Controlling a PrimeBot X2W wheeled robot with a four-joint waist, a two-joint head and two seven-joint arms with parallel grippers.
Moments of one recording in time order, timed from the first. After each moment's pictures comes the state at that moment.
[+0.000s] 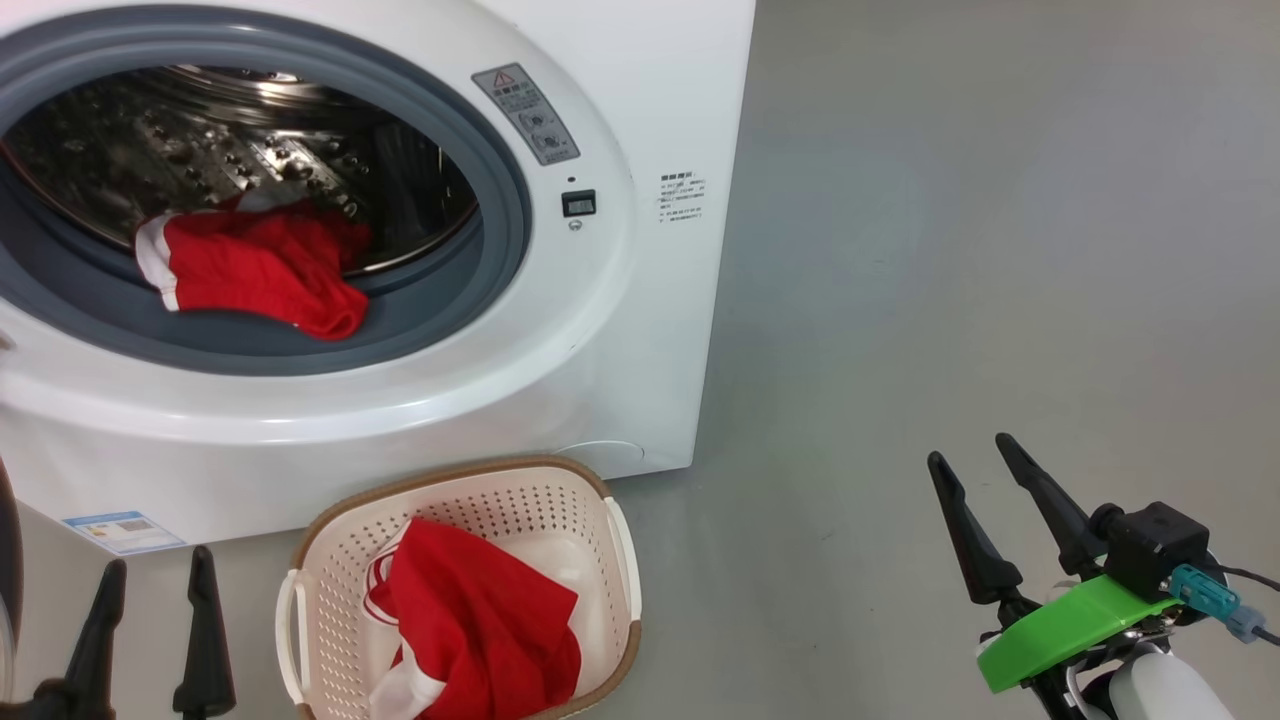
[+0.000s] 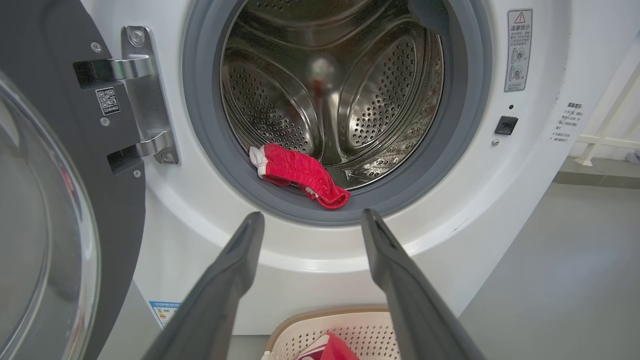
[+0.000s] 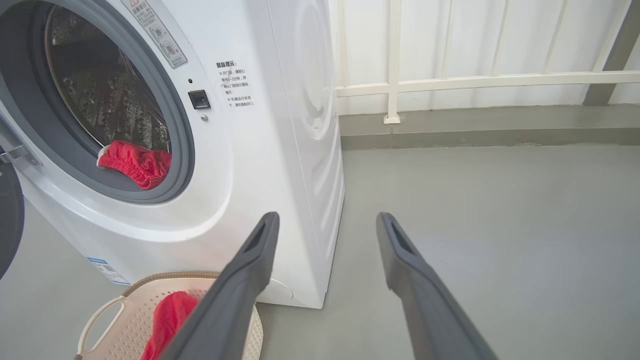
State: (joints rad) left arm 0.03 0.11 0.13 0.11 -0.27 -0.13 -0.25; right arm -0.16 -0.23 0.15 0.24 0.36 0.13 -0.25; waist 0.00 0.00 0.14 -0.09
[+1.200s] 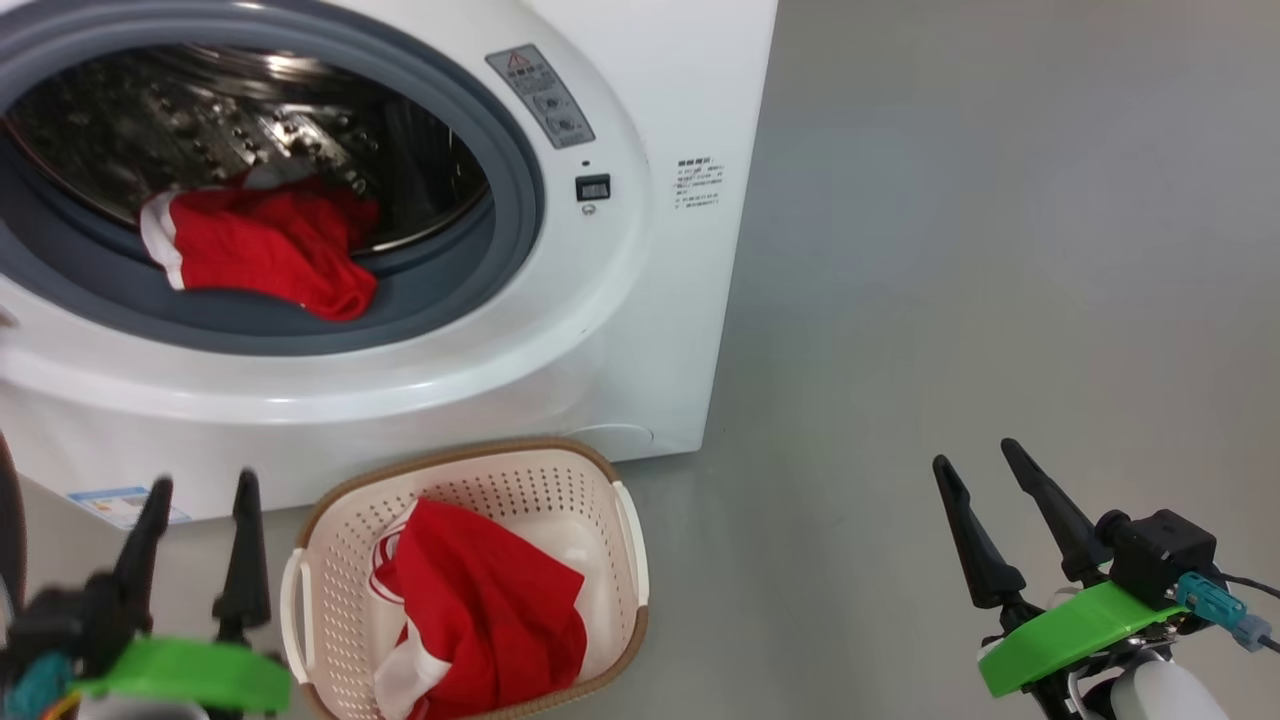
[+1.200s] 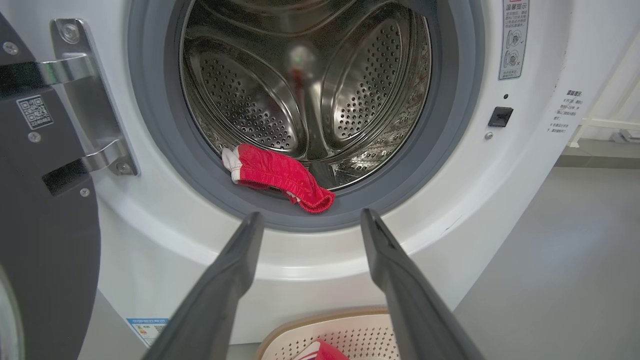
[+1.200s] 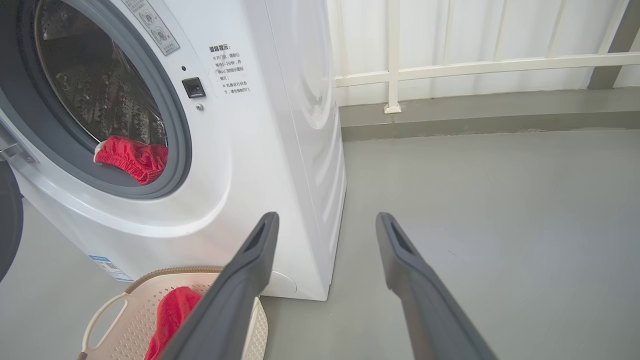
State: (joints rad) left arm -0.08 0.11 0.07 0.15 -0.25 -0.13 -0.19; right arm -0.14 -0.22 0.13 0.23 0.36 0.13 -0.25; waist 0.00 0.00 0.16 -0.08
